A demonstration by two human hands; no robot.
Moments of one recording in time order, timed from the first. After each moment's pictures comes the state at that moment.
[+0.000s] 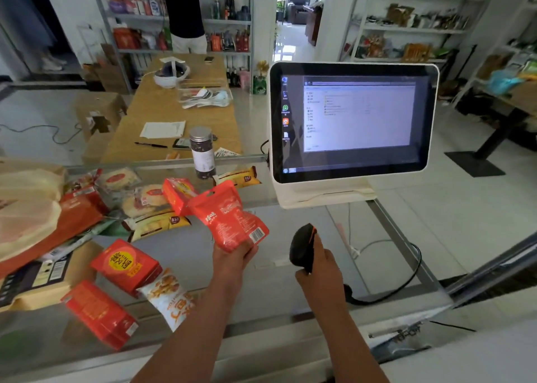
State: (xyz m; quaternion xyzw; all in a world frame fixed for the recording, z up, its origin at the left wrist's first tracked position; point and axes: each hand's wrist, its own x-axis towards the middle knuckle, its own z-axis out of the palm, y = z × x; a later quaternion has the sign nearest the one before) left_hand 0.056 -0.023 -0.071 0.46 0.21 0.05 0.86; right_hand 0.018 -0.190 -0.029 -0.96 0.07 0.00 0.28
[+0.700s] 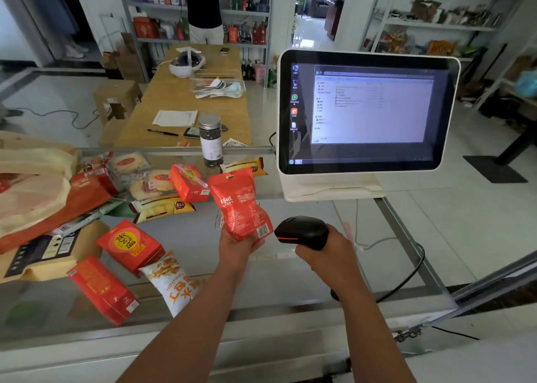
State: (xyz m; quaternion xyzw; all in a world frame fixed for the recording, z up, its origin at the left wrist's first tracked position) left_hand 0.058 -0.030 -0.081 0.53 0.17 0.05 0.83; right_hand 0.020 -0.205 0.020 -0.88 0.05 0.03 0.47
